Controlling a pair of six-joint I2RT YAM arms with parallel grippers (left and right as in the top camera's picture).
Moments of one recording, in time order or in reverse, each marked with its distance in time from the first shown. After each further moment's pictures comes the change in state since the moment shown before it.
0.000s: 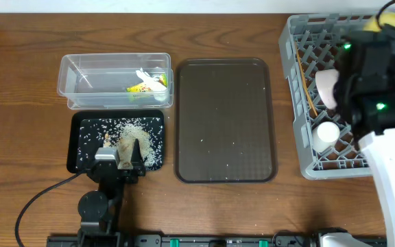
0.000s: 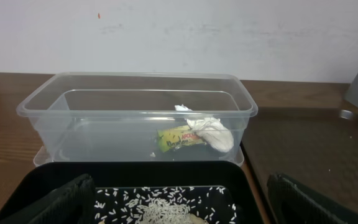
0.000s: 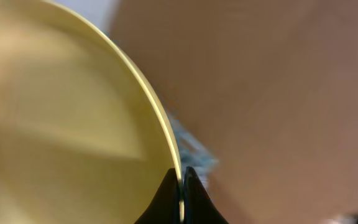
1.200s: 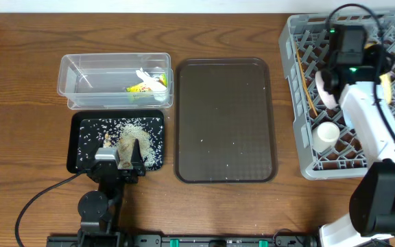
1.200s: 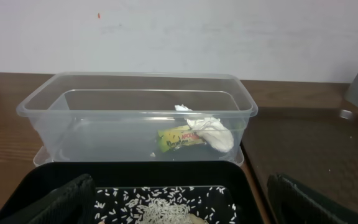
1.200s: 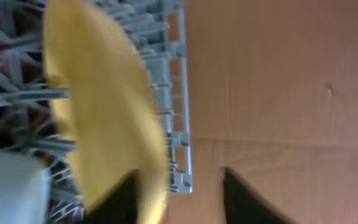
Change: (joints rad) left arm 0.000 0.000 0.000 0.000 0.000 0.000; right arm -0.040 0.365 -0.005 0.196 -0.152 -0.627
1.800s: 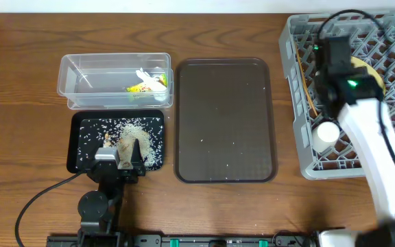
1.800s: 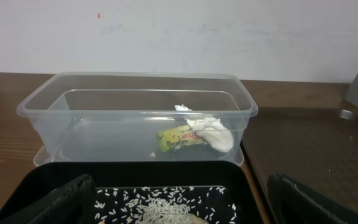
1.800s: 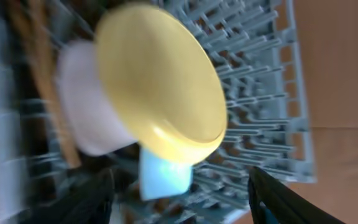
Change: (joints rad) left arm 0.000 0.000 0.000 0.000 0.000 0.000; right arm 0.105 -0.238 -0.006 -0.423 -0.418 0.547
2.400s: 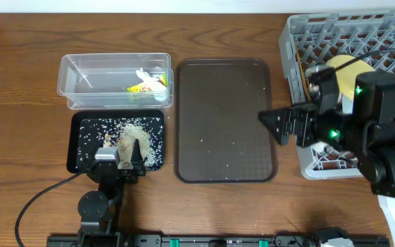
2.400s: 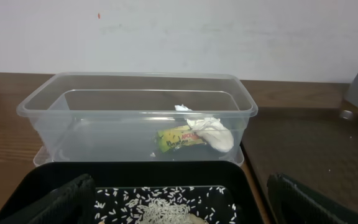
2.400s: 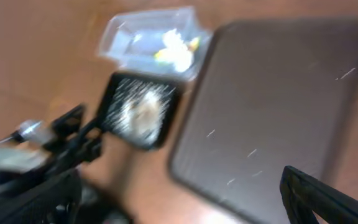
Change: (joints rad) left arm 0.000 0.000 0.000 0.000 0.000 0.000; right arm 0.055 -0.412 0.001 -0.182 -1.188 0.321
